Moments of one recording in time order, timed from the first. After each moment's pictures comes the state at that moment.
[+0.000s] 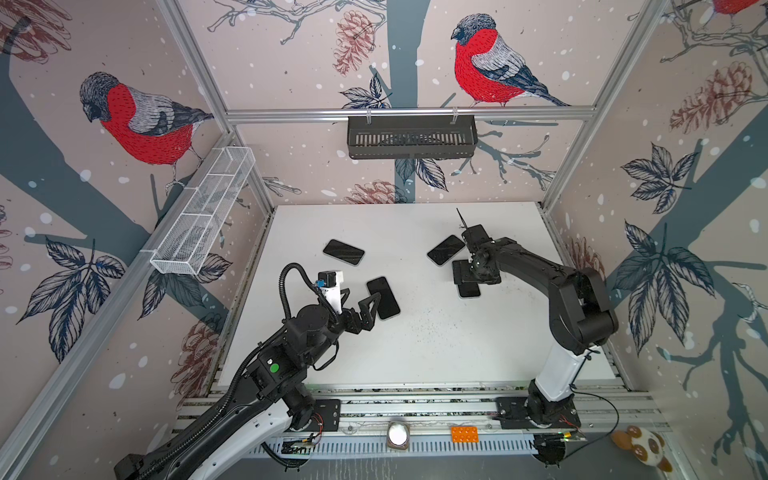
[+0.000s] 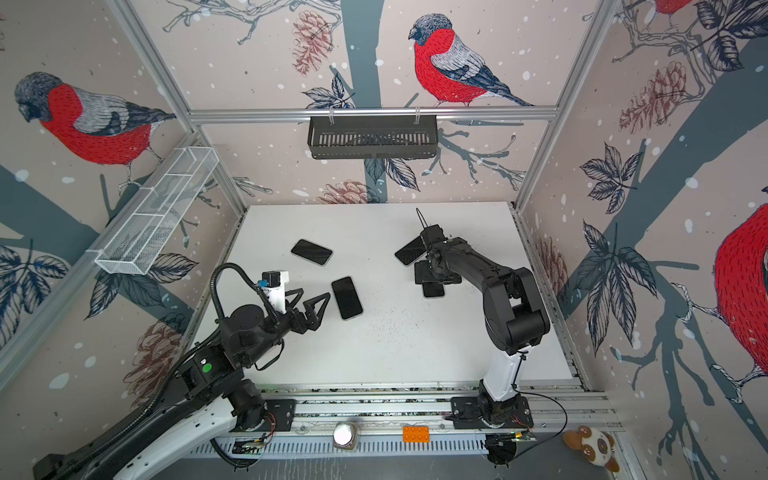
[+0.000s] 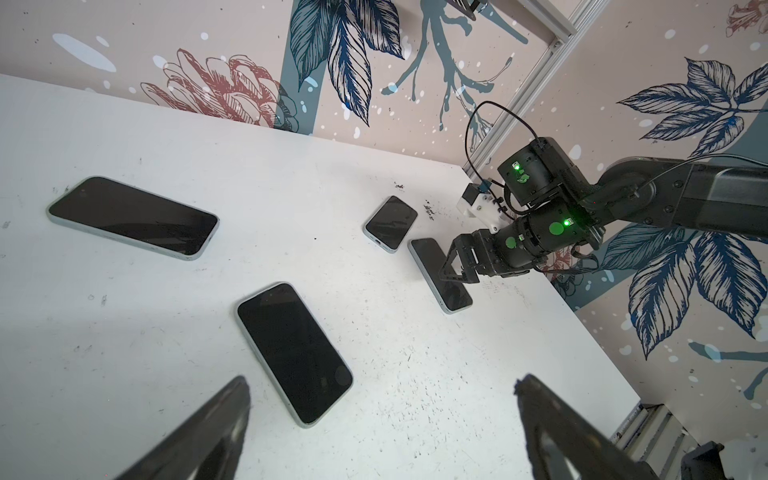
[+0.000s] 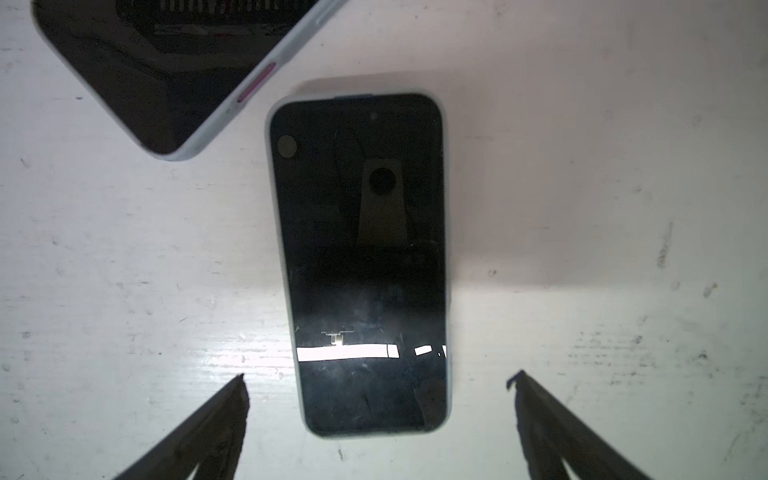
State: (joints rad) left arm -0.78 0.54 0.53 -0.26 -0.19 -0.52; right arm 0.38 1.81 1.26 -0.73 0.07 0.31
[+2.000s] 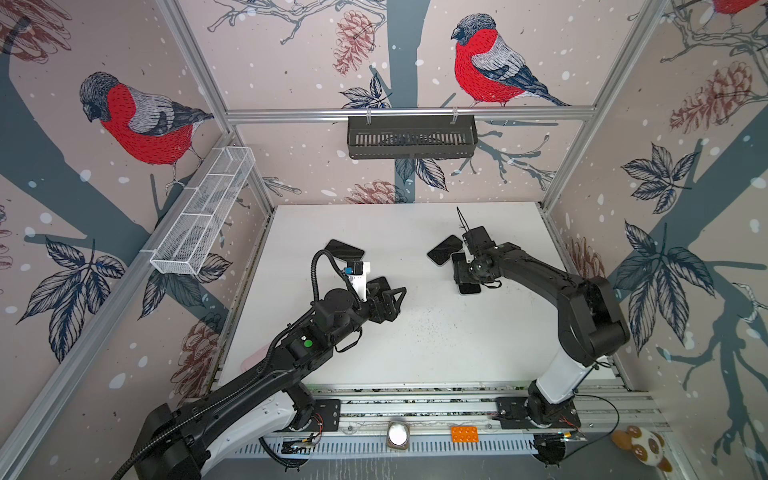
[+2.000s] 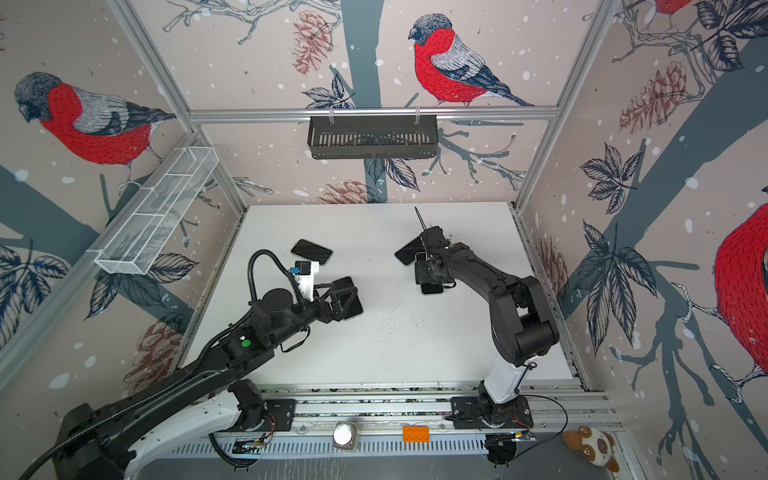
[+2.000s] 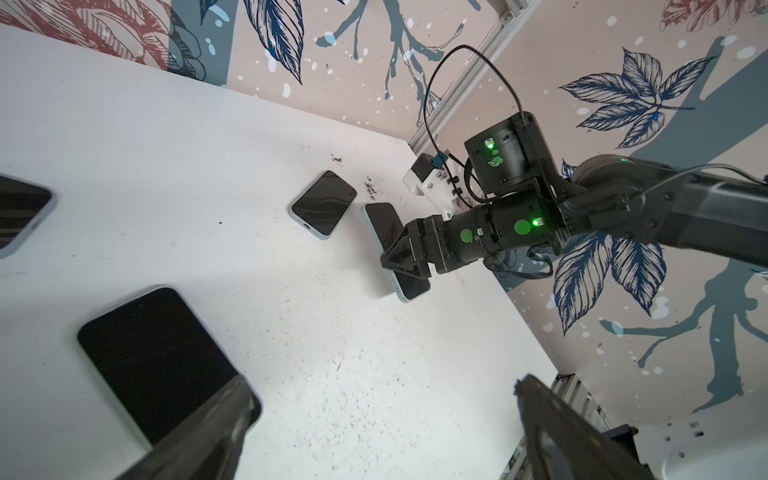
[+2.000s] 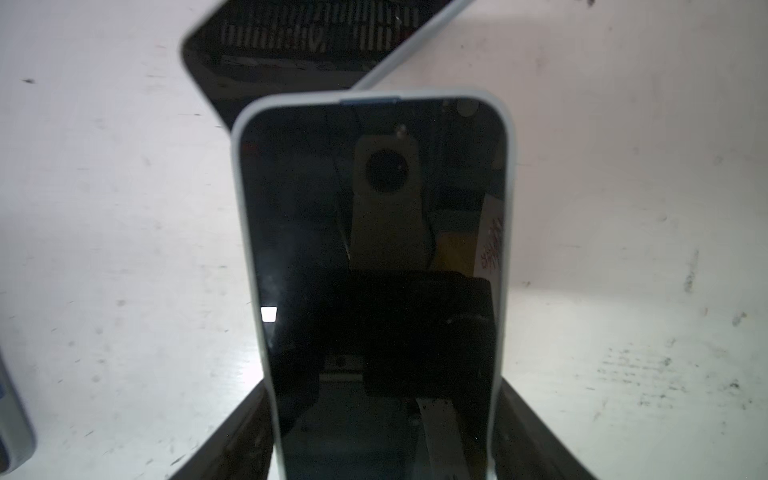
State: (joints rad) left arm -0.78 0.88 0.53 0.11 0.02 -0.63; right arm 0.42 1.70 1.17 -0.61 0.01 0.29
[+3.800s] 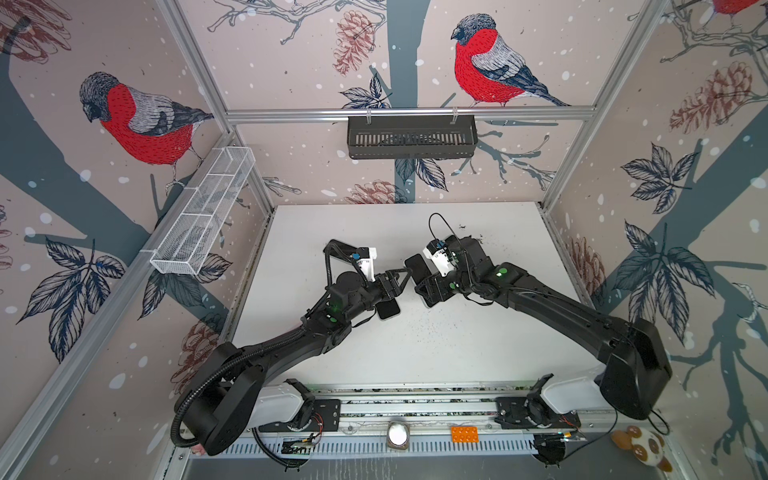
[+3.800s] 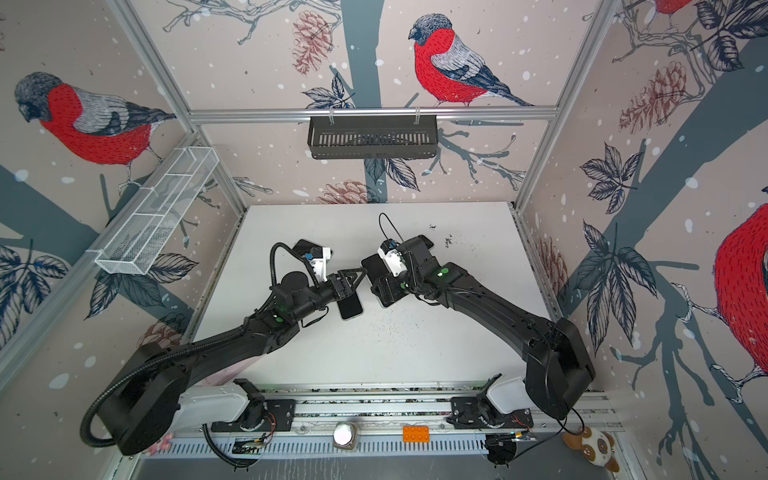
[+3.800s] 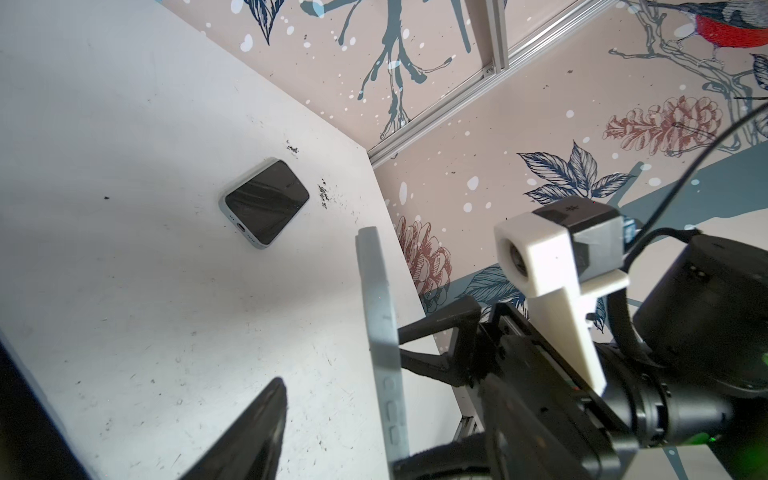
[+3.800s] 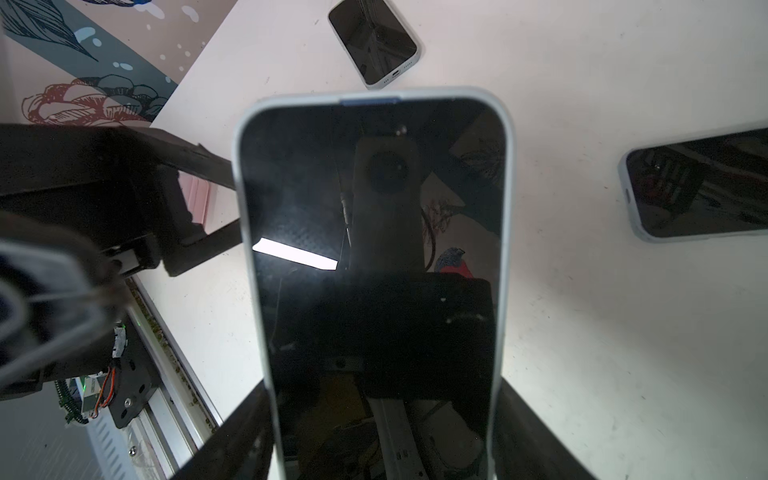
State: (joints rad) left arm -0.63 1.27 0.53 0.59 0.27 -0.94; right arm 0.70 1.42 1.08 -0.47 -0.29 0.19
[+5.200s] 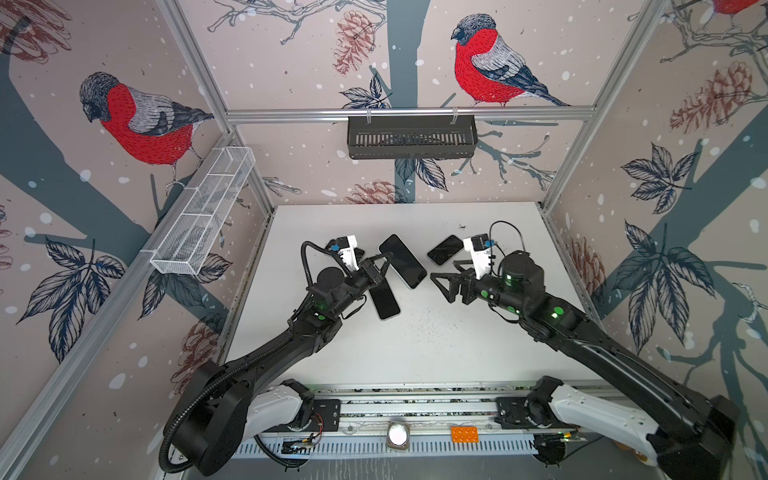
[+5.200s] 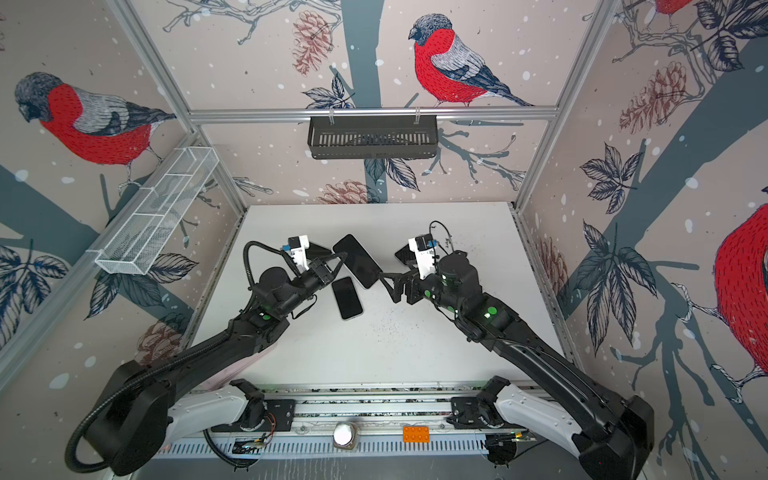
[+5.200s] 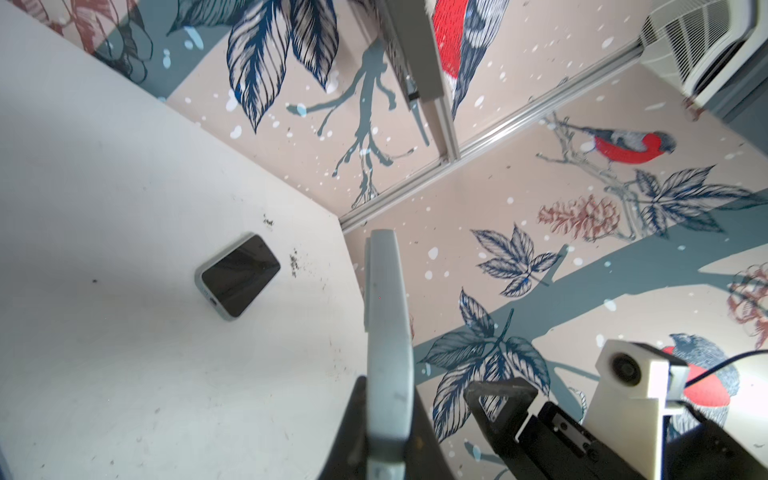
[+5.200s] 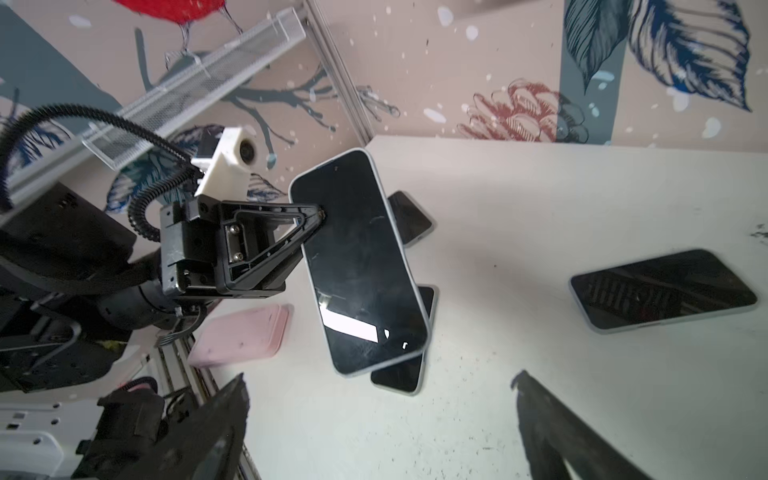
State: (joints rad) left arm -0.53 1.14 0.54 0.67 0.24 -1.06; right arm 0.70 0.91 0.83 -0.16 -0.20 0.38
